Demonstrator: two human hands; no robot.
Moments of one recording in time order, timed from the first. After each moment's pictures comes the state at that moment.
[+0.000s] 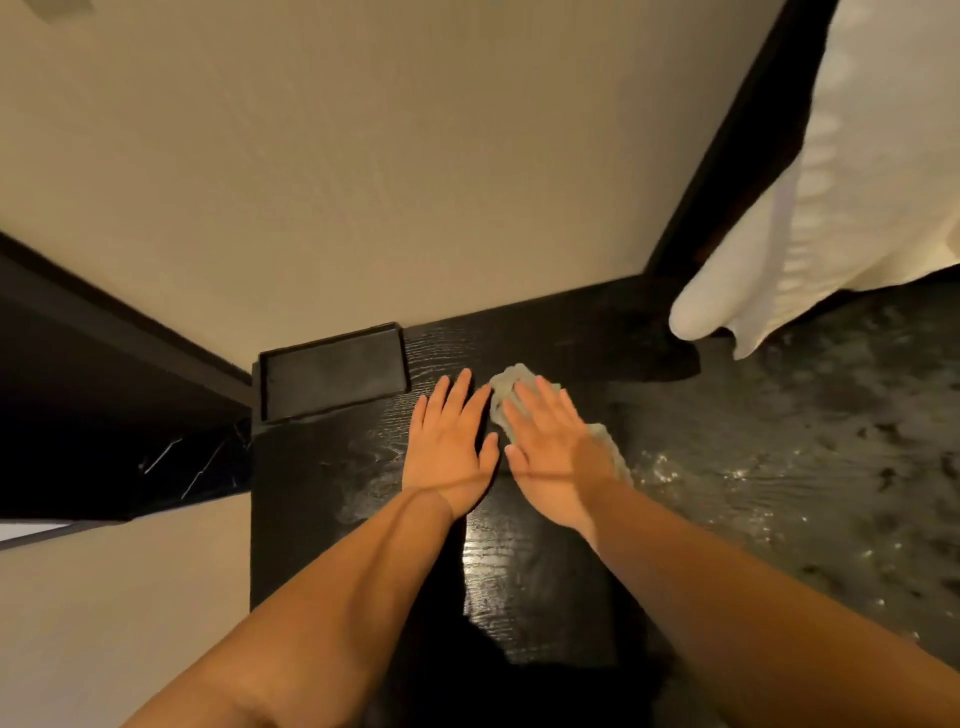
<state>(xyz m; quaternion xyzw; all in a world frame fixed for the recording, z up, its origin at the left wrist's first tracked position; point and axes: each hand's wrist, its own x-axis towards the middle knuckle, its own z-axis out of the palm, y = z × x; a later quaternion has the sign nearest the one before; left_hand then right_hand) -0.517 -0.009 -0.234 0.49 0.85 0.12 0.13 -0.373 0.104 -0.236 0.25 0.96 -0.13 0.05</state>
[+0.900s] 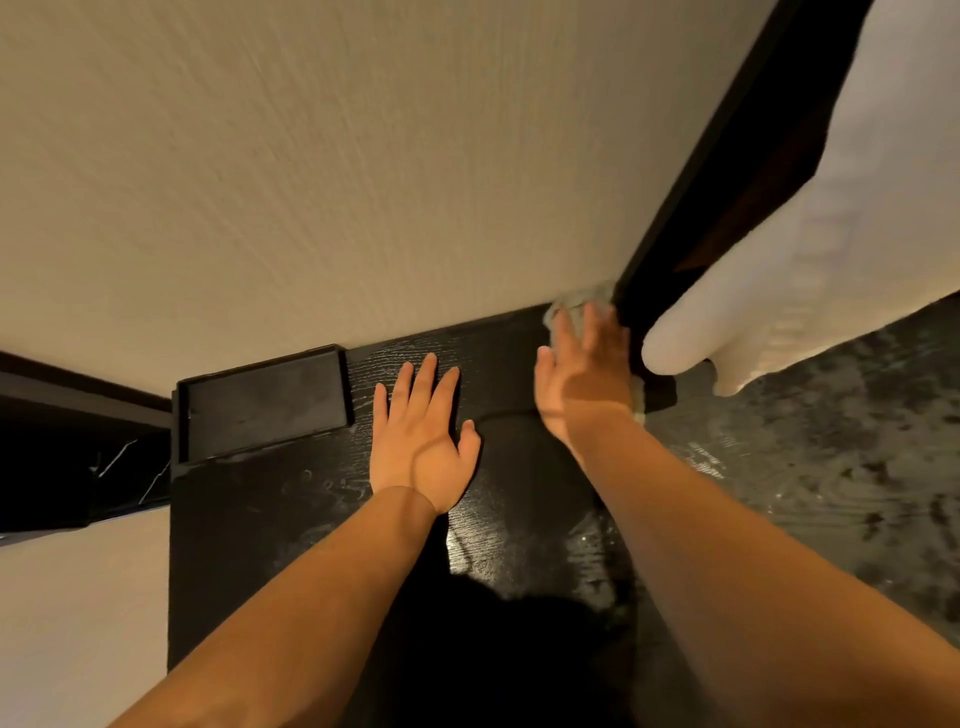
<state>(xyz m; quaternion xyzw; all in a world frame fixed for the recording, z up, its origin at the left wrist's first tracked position) -0.525 0.059 -0.245 0.45 0.88 0.06 0.10 -0.402 0.236 -0.229 0.48 0.87 -0.14 0.01</state>
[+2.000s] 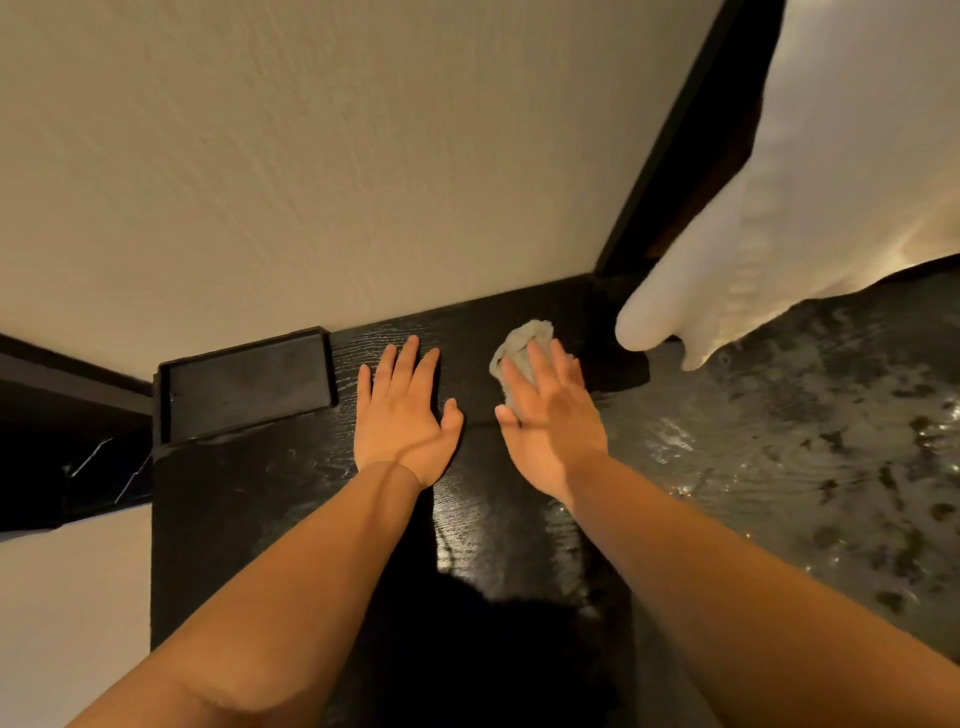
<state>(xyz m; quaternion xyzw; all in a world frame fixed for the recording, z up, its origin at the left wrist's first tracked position) -0.523 0.061 -0.242 0.44 0.89 0.06 0.10 -0.358 0.181 -0.232 0.34 0.93 -0.13 0.06</state>
